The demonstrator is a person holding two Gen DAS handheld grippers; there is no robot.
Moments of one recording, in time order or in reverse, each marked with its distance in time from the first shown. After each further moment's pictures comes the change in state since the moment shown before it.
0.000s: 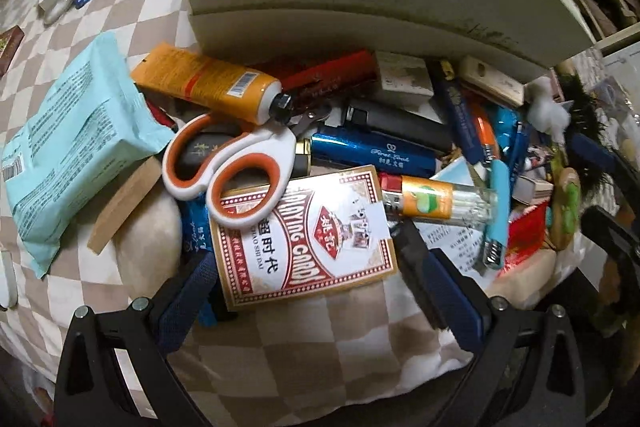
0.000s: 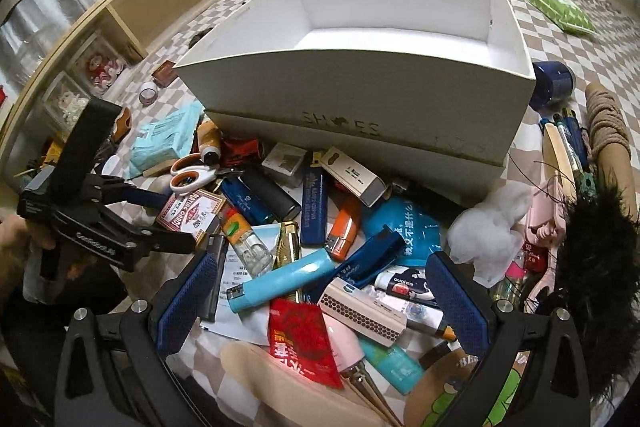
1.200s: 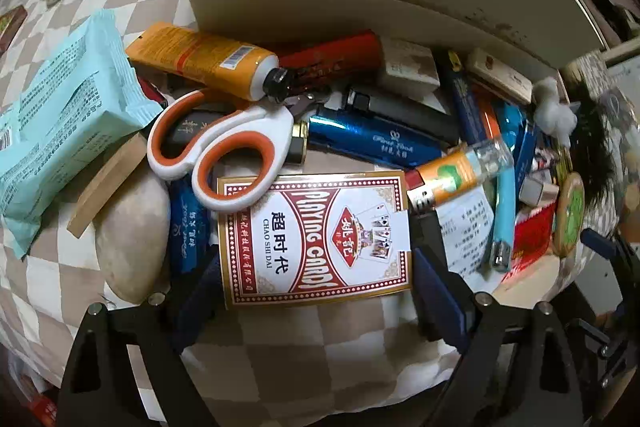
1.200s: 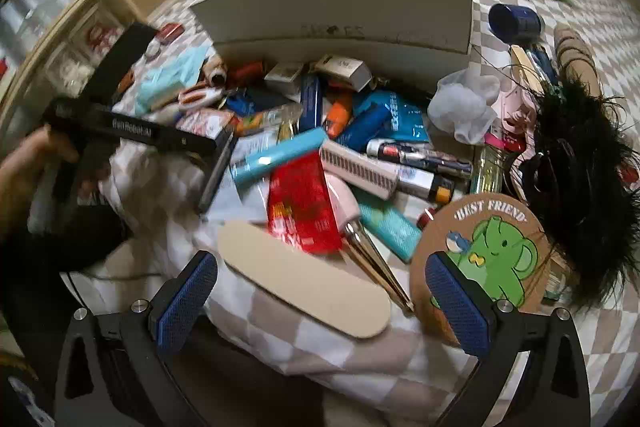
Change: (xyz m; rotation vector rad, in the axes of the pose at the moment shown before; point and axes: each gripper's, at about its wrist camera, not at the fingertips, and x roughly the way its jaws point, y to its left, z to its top) left arm -0.014 -0.010 -0.008 -0.031 -0.017 -0.036; right arm -0.026 0.006 -0.077 -0.026 0.079 -0.036
